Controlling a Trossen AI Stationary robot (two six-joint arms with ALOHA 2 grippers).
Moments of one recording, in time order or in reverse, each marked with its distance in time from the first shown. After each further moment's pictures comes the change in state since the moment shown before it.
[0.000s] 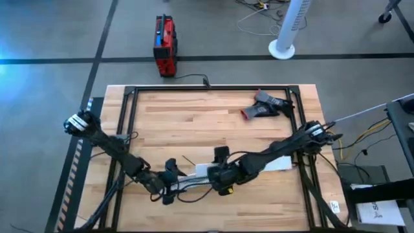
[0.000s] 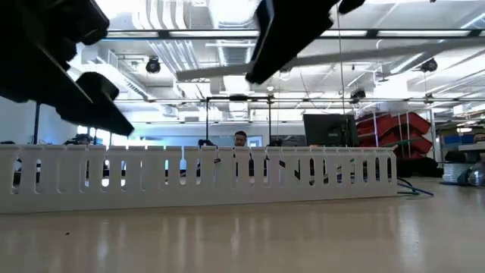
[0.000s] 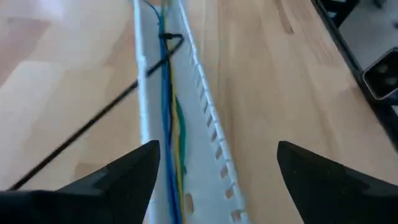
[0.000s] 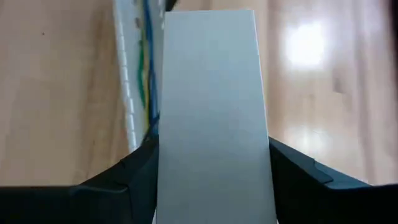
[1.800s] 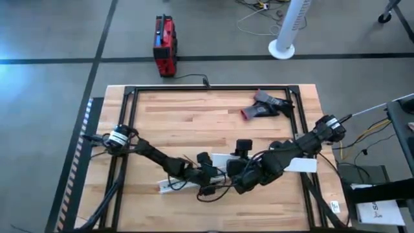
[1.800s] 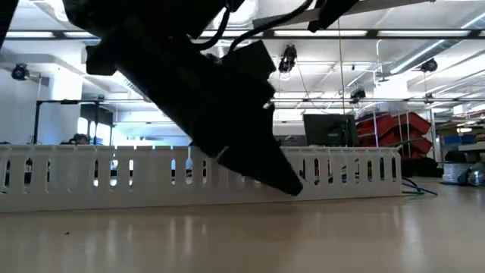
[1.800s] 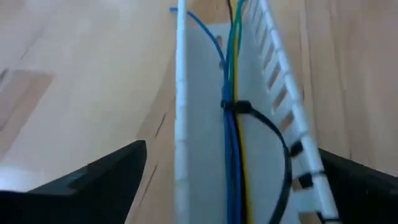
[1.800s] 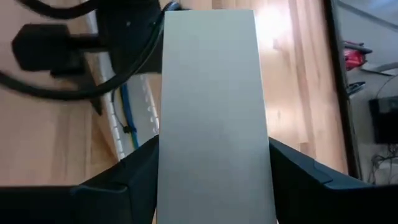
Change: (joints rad) left arm 0.301 0.473 0.517 -0.161 0.056 0.163; right arm 0.082 -0.168 -0.015 -0.305 0.098 0.185
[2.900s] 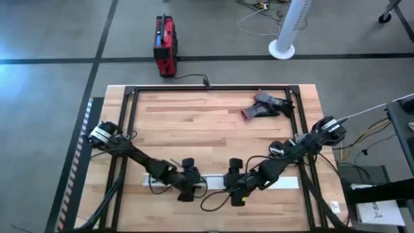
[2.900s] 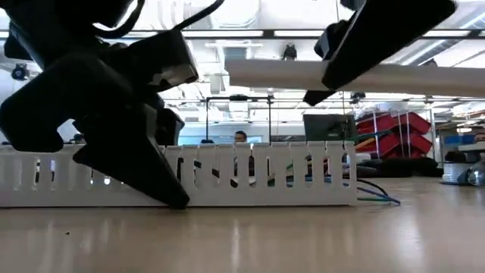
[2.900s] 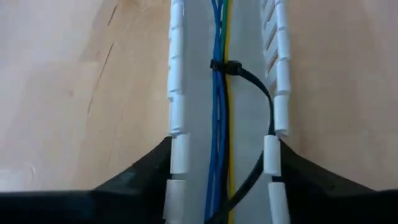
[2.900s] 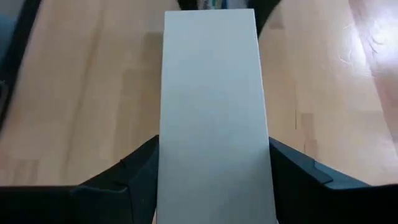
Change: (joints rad) left arm -0.112 -0.147 -0.218 -0.102 0.107 -0.036; right arm 0.016 0.033 -0.440 0.804 -0.232 0.055
